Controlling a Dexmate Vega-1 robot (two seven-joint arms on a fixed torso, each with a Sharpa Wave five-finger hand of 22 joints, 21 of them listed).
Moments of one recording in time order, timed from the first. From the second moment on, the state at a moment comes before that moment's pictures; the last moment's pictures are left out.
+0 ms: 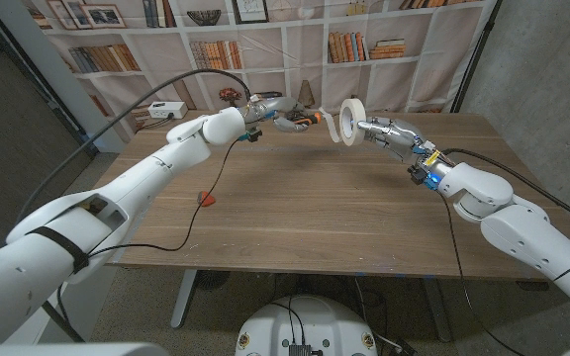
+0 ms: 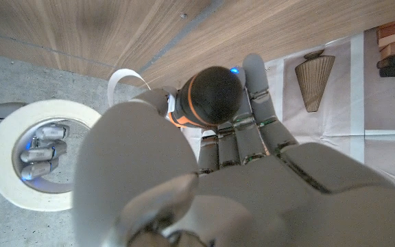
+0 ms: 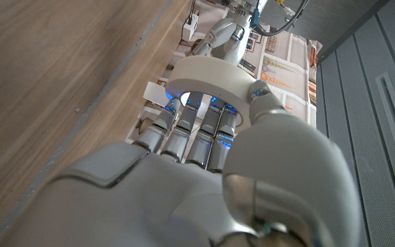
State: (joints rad) left arm 0.33 0.54 0.71 -1.28 0.38 -0.34 -0.20; left_hand 1.09 0.03 0.61 0.07 0.46 0.63 0.21 0.41 0.77 0.65 0.11 0.75 1.17 0.84 0.04 1.12 1.23 0.52 -0.05 1.49 0.35; right arm -1.15 -0.86 -0.18 -1.97 0.78 0.07 0.17; right_hand 0.91 0.11 0.26 -0.09 0.25 0.79 -0.06 0.37 0.44 0.61 -0.11 0.63 0.59 0.47 -0.05 0.52 0.80 0.29 -0.04 0.37 0.23
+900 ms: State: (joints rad) left arm 0.30 0.48 0.67 -1.19 0.21 -0.41 -0.27; left_hand 1.09 0.03 0.61 0.07 0.47 0.63 0.21 0.41 0.78 0.65 0.11 0.77 1.18 0.84 0.04 1.15 1.23 0.52 -0.05 1.52 0.36; right arm -1.11 -0.95 -0.23 -1.93 0.76 -0.02 0.20; right_hand 0.92 0.11 0.26 -0.09 0.24 0.78 -0.05 0.37 0.43 0.61 -0.11 0.63 0.58 0.47 -0.05 0.51 0.81 0.29 -0.04 0.38 0.23
